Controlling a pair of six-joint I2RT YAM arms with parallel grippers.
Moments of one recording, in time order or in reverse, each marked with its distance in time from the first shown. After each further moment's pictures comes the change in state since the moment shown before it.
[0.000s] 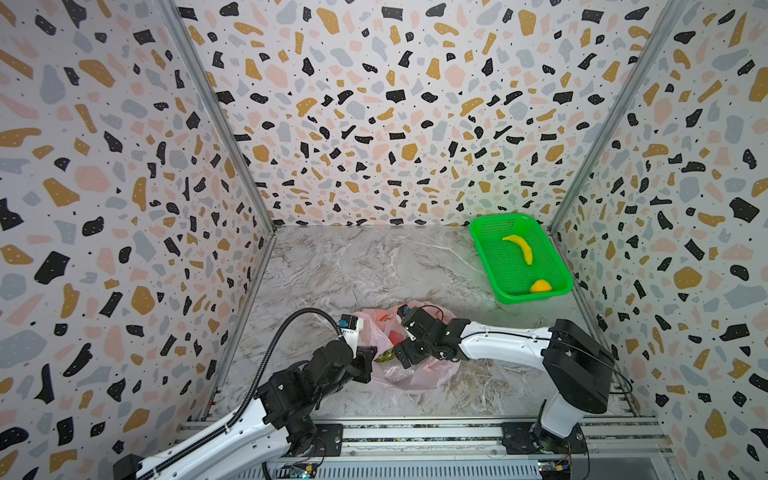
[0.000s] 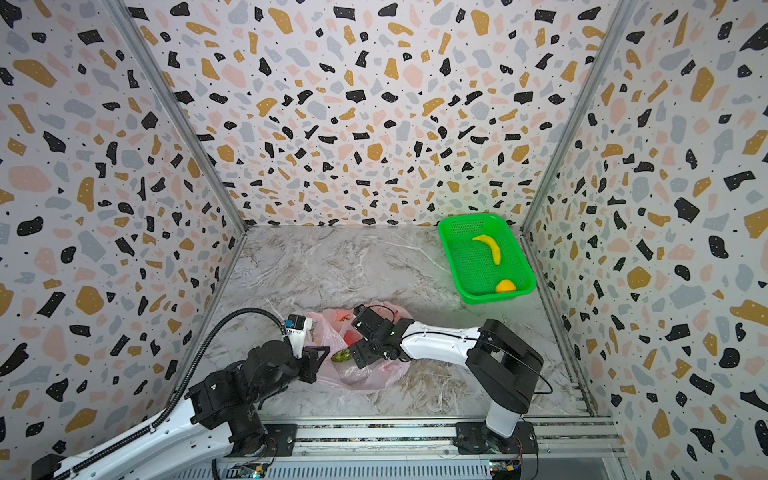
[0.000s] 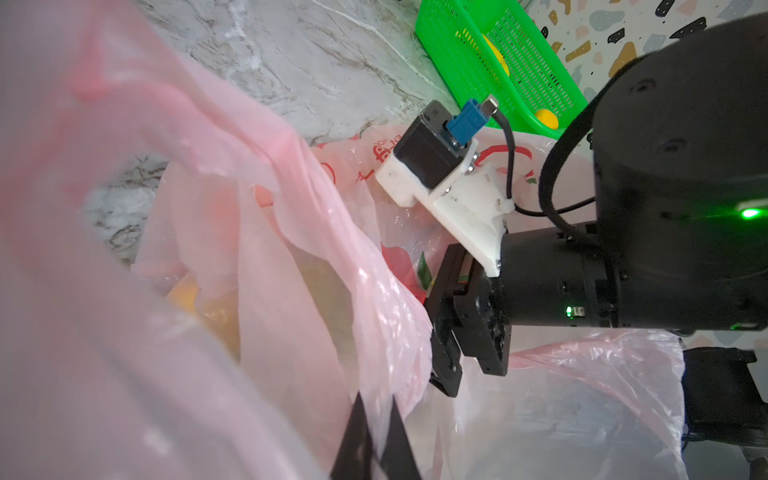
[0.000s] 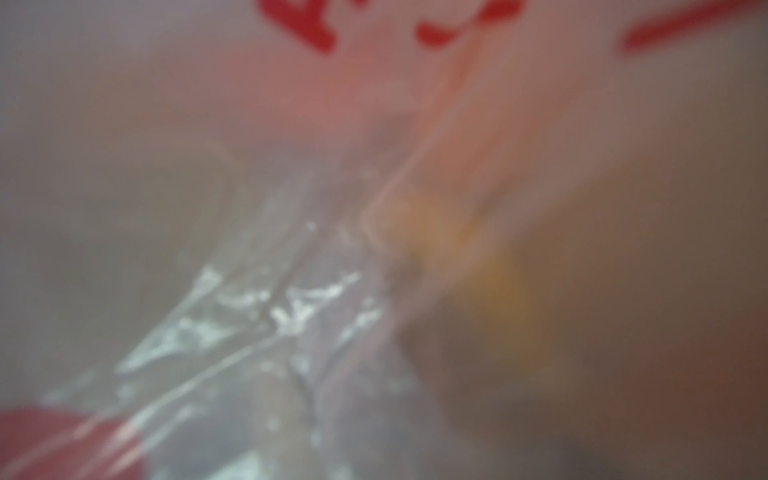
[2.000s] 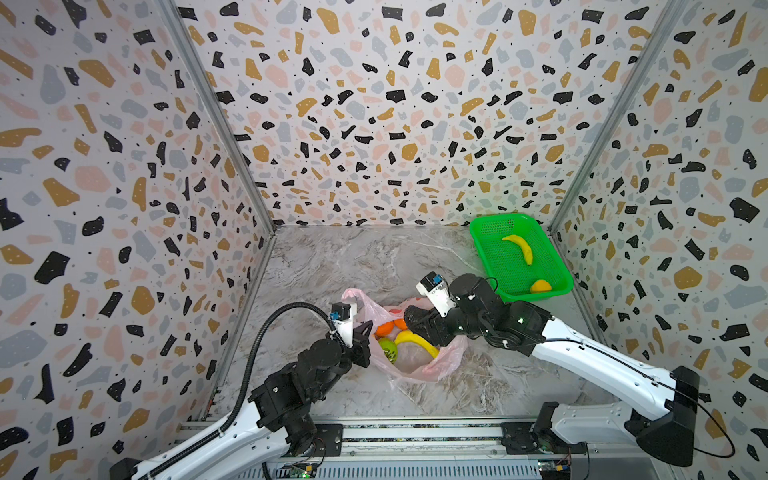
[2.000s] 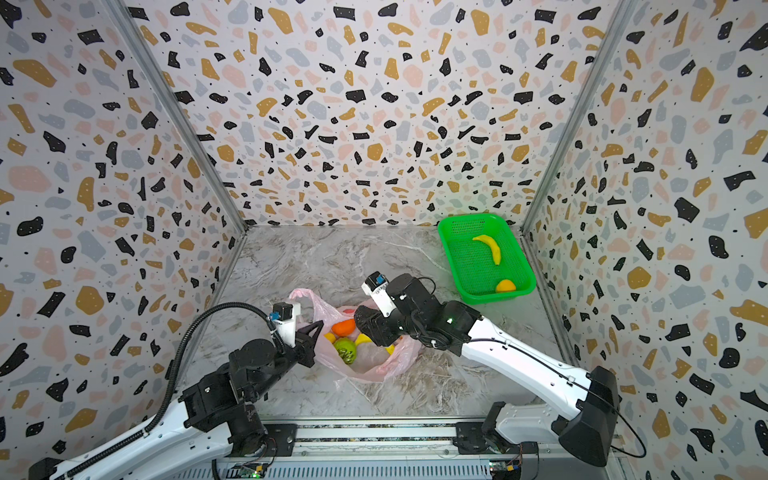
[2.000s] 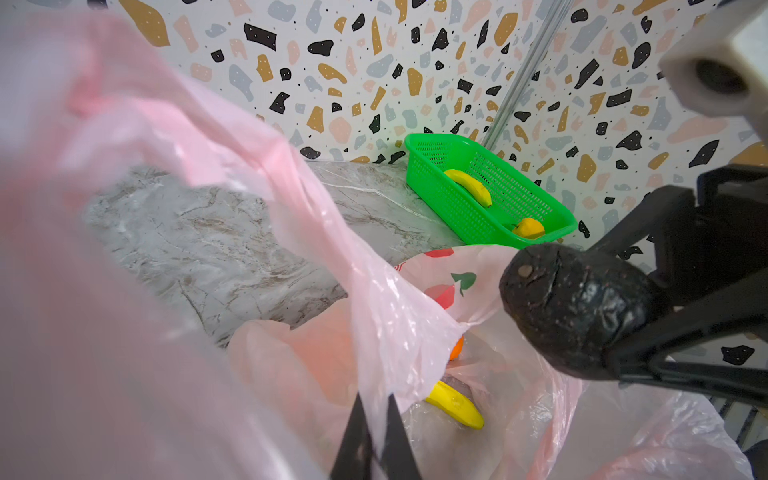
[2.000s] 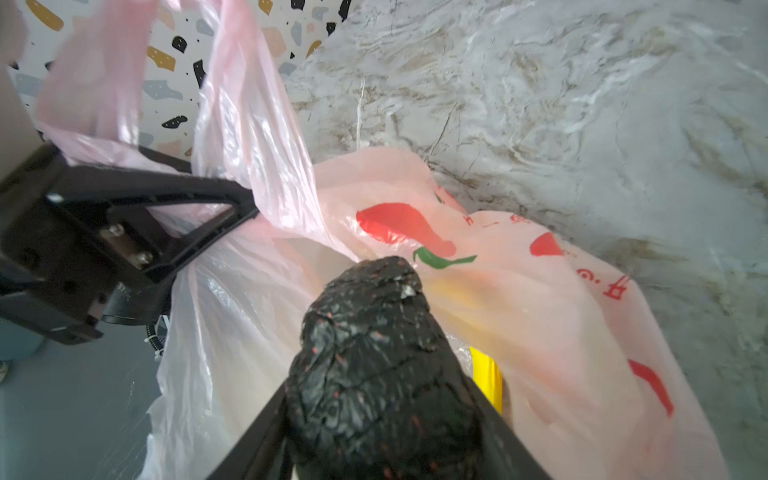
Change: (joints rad) left arm -0.010 -0.039 0.013 0.236 -0.212 0.259; right arm -0.086 -0.470 0.165 -0.283 -0.224 -0.134
